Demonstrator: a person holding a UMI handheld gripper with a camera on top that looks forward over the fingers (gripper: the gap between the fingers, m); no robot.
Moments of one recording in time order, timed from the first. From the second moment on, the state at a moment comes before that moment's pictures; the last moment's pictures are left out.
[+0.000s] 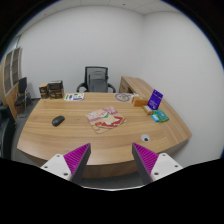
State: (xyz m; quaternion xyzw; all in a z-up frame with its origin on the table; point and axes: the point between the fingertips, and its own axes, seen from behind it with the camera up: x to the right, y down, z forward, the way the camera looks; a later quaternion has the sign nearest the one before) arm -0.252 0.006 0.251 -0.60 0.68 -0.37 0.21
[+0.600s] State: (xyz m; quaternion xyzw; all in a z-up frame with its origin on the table) arm -0.194 0.119 0.205 -0.63 0.65 -0.34 0.26
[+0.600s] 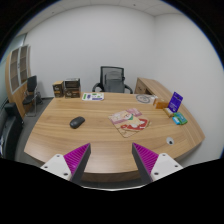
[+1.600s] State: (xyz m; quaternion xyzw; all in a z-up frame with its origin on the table) arm -0.012 0.329 0.043 -0.66 0.61 -0.33 0.29
